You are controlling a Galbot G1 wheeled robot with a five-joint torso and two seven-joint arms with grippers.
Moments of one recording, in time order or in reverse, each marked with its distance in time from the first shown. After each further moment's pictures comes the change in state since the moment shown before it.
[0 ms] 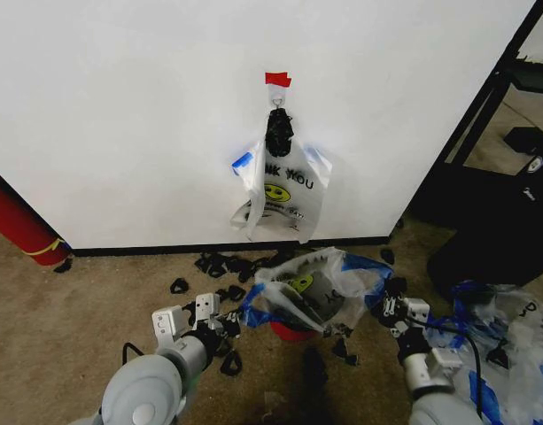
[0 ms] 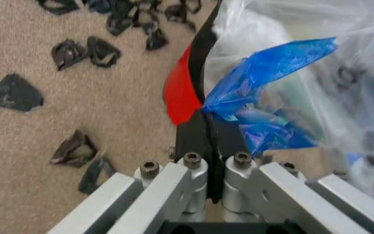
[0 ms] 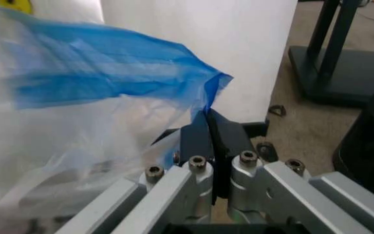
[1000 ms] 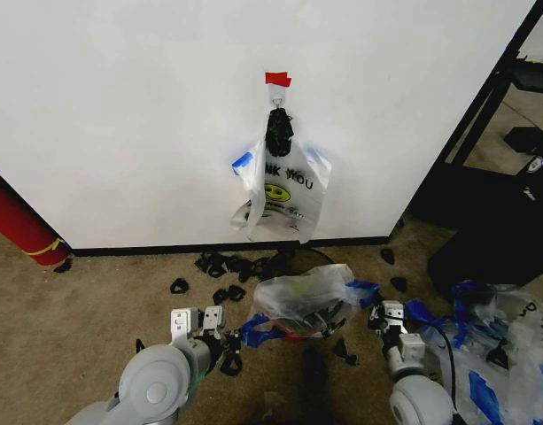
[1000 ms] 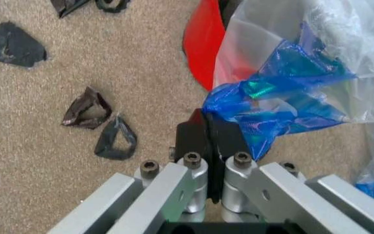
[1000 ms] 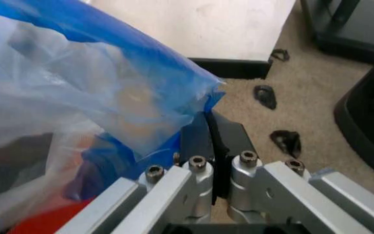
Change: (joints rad) left arm -0.057 -0.018 0.068 0.107 -0.055 0.098 -0.047; right arm 0.145 0.010 -0.107 -0.223 -0.047 -0.125 0.042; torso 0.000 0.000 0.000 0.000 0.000
